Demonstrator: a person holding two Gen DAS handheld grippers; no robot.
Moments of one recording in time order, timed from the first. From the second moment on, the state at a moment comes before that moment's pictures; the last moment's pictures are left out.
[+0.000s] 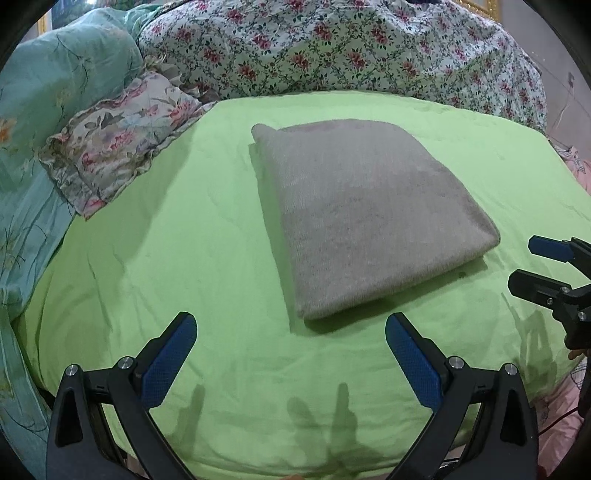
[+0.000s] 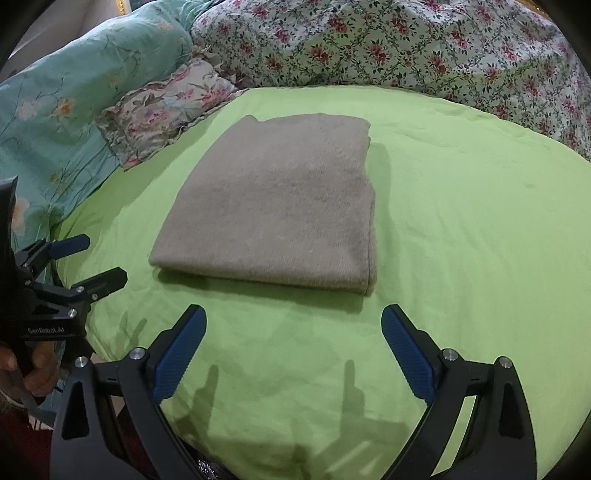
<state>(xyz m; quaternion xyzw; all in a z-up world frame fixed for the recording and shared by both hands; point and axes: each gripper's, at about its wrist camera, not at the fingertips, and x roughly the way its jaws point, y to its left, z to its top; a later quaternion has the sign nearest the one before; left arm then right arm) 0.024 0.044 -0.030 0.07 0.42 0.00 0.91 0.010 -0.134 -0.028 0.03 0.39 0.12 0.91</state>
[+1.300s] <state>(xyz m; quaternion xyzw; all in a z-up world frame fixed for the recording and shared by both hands) 0.048 0.032 -0.027 0.05 0.43 0.01 0.90 0.051 -0.131 -0.024 0.03 0.40 0.12 0.91</state>
